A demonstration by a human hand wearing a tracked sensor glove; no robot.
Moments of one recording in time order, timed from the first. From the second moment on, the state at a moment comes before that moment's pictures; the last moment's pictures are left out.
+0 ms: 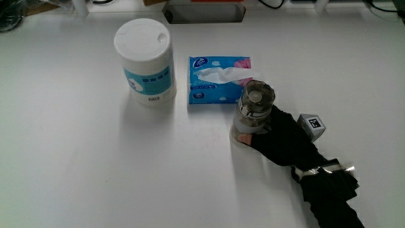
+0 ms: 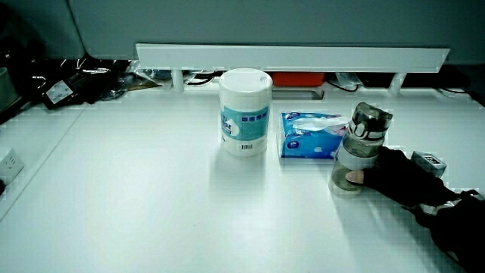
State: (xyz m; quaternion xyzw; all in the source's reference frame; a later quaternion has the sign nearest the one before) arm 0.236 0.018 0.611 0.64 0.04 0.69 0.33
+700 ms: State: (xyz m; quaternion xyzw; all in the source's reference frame) arm 0.241 0.024 0.600 0.64 0.04 0.69 0.34
